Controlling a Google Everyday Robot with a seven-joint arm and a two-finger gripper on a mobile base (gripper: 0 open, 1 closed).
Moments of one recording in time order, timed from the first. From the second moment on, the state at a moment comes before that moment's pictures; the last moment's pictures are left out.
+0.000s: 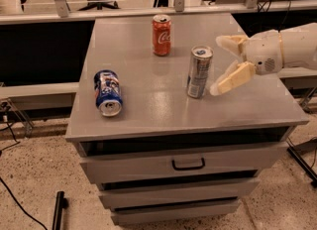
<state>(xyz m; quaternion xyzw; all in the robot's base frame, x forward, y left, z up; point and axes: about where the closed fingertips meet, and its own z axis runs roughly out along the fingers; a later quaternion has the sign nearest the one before) 0.581 -0.147 0.913 -0.54 0.65 0.28 0.46</state>
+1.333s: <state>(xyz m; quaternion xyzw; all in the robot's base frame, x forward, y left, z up) 0.582 -0.124 0.889 -0.52 0.59 0.33 0.52</state>
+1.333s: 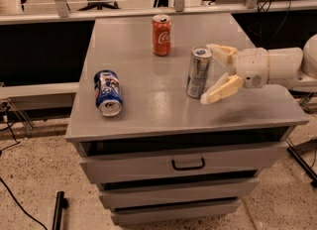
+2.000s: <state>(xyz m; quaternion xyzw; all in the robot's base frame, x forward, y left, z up) 0.581 -0.114 0.882 -0.51 0.58 0.36 0.53</state>
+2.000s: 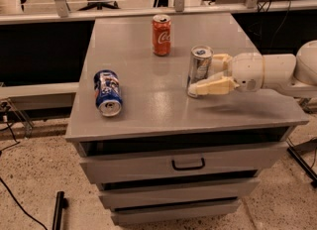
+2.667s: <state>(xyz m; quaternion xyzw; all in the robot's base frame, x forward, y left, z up) 0.581 -0.116 0.882 -0.50 0.57 0.37 0.53</state>
